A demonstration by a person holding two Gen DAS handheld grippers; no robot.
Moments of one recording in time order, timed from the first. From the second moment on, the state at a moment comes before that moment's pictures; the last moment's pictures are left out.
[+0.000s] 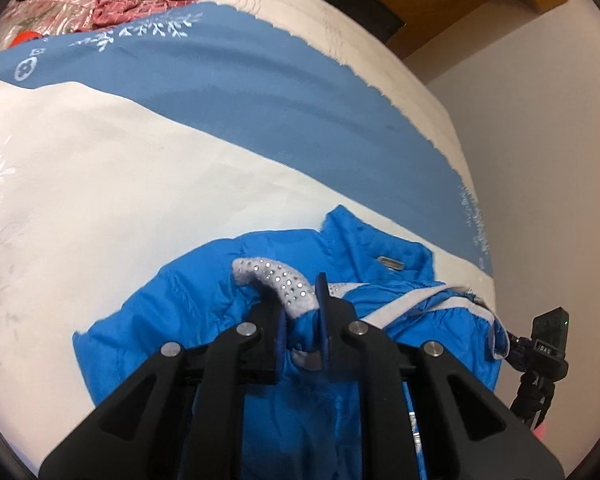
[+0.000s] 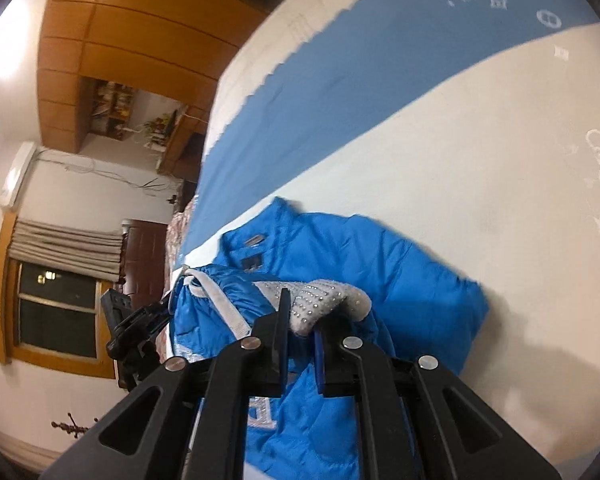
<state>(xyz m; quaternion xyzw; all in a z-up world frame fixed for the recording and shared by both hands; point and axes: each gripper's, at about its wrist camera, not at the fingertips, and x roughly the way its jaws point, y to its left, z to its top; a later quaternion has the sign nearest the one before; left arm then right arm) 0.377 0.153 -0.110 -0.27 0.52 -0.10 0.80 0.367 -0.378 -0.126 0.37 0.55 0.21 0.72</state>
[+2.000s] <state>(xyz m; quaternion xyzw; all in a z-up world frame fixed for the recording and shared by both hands) 0.260 0.064 -0.049 -0.09 0.47 -0.04 0.87 0.266 -0.302 -0.074 0.17 0.51 0.16 0.83</state>
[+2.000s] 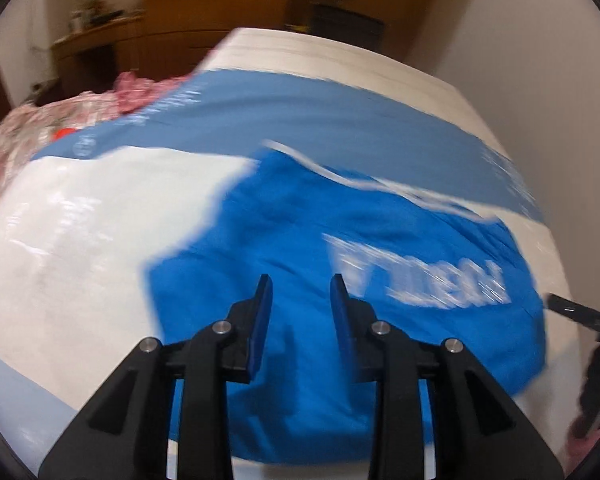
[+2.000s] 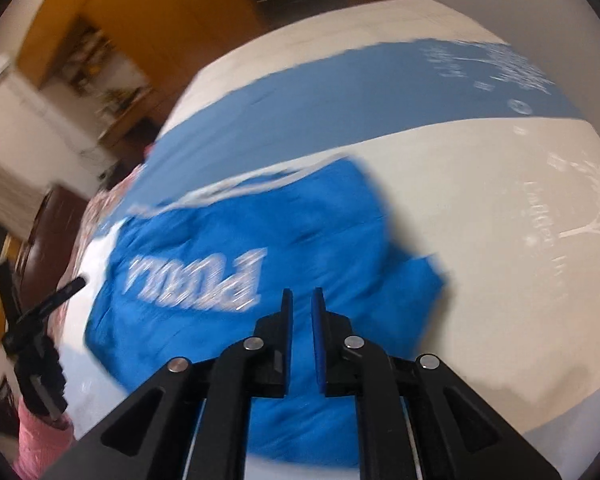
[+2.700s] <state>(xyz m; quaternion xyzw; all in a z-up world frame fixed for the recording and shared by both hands) 0.254 0.008 -0.117 -0.07 0.54 -0.07 0.84 0.250 -0.250 -0.139 0.15 0.56 0.13 0.81</state>
